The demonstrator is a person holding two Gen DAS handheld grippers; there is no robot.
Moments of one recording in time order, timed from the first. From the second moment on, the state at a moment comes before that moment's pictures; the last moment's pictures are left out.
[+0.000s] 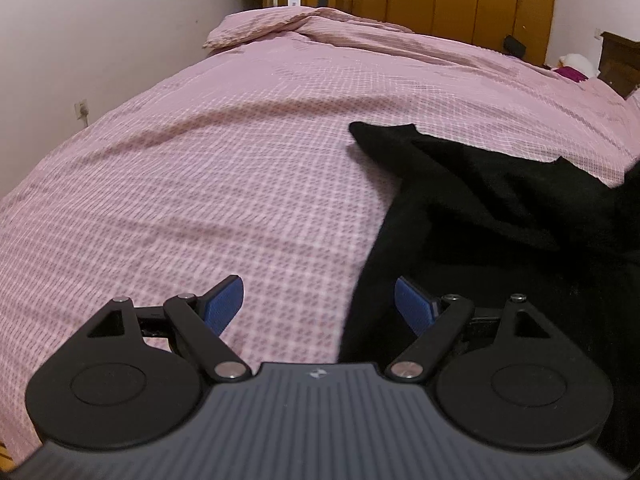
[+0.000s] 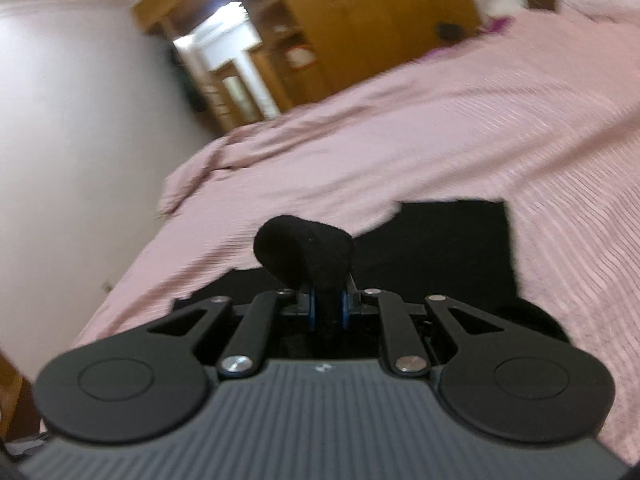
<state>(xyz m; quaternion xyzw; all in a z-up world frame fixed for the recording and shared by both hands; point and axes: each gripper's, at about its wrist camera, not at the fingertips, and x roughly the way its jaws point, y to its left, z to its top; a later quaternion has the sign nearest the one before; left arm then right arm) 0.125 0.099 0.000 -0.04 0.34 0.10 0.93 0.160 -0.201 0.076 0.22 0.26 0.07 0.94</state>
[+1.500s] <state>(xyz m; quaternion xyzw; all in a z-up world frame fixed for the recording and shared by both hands) 0.212 0.112 -0.026 -0.07 0.31 0.14 0.94 0.258 -0.244 0.023 0.13 0.33 0.02 0.94</state>
